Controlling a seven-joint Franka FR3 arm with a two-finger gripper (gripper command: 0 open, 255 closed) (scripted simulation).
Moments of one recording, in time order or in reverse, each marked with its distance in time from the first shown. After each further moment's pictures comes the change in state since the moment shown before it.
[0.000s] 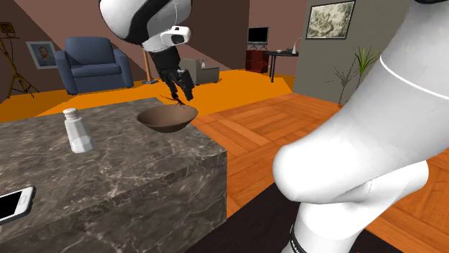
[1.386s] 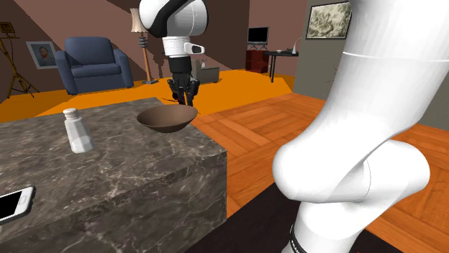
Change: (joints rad) arm -0.026 0.321 -0.114 0.178 0.122 -0.076 -0.343
